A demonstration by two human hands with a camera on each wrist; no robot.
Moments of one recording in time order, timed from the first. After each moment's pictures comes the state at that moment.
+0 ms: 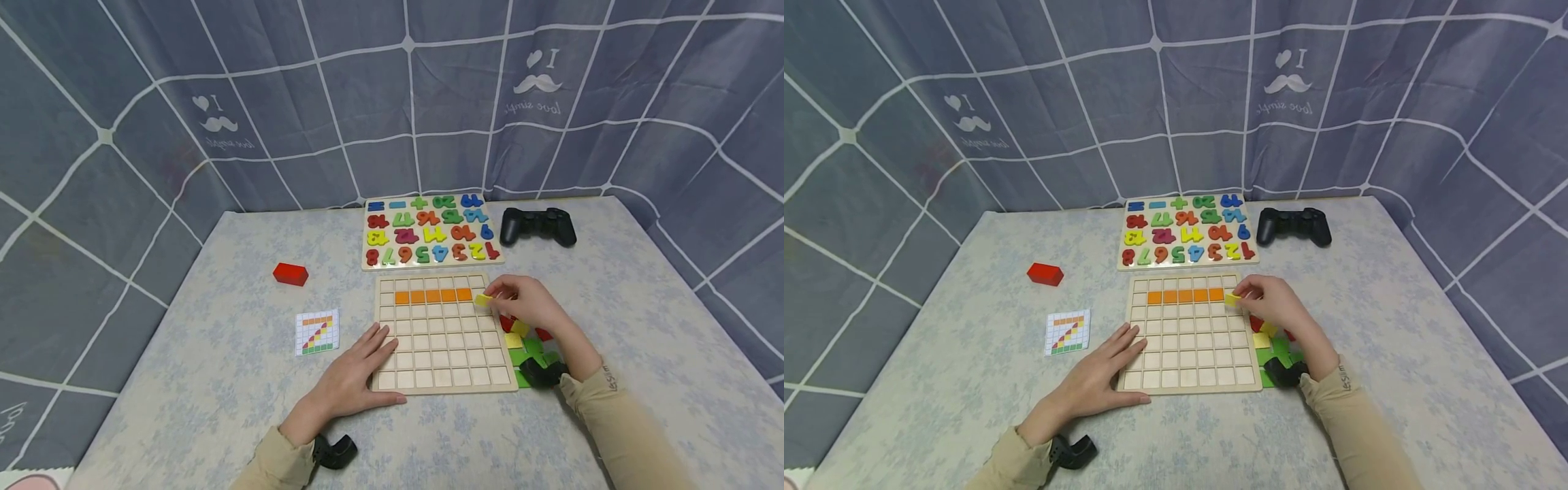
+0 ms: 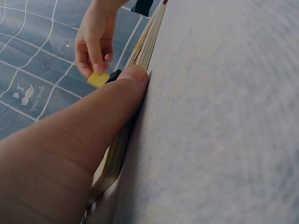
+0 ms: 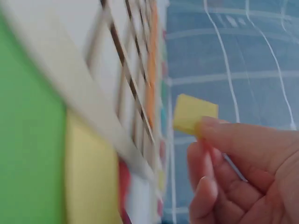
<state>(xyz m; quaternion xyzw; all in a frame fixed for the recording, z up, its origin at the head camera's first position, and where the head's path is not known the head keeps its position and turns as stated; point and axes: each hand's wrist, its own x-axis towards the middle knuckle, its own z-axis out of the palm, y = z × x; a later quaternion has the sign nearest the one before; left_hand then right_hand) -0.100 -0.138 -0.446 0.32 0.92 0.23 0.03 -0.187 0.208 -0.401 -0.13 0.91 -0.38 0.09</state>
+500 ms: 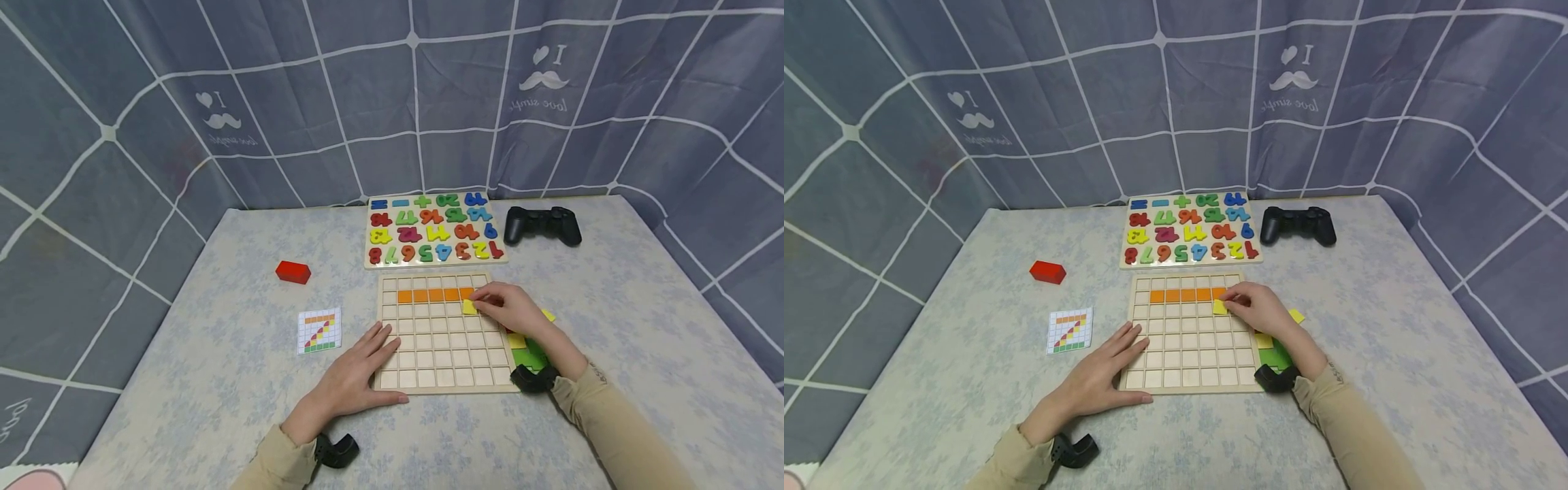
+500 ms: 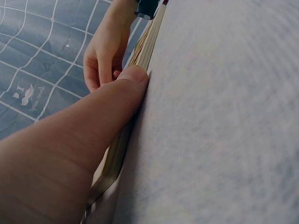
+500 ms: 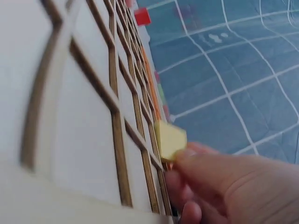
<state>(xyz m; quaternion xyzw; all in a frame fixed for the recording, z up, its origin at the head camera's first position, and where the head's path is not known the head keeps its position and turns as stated) -0.101 -0.138 -0.448 0.32 0.92 0.22 0.03 -0.194 0.191 -0.435 -0.21 0.90 -0.39 0.03</state>
